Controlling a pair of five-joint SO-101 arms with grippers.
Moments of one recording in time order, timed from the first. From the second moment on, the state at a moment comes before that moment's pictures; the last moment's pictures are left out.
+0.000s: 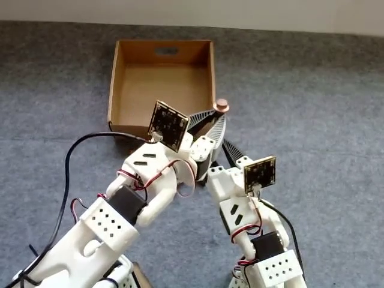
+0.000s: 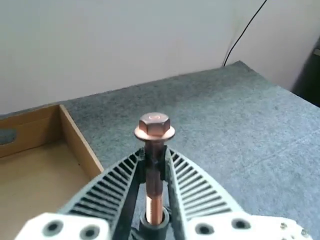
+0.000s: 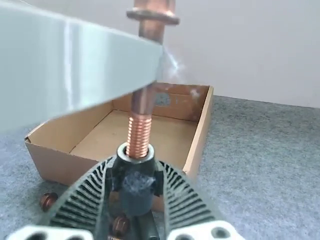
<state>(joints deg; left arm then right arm) 33.5 -50.3 56.1 16.3 9.5 -23.8 -93.5 96.0 10.2 -3.4</state>
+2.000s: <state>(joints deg) -1.0 -65.1 86.3 33.9 -2.9 -19.3 -45.5 40.7 35.9 -3.4</state>
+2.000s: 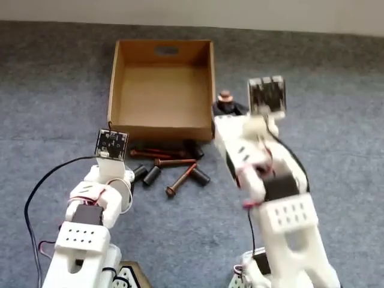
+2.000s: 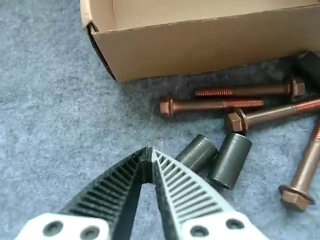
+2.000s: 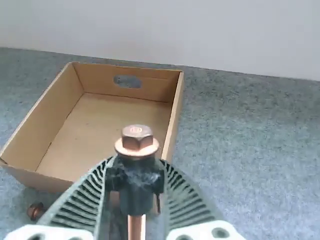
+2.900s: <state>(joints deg) -0.9 -65.1 87.5 31.6 -2.9 -23.9 44.0 -40.8 54.2 -7.6</state>
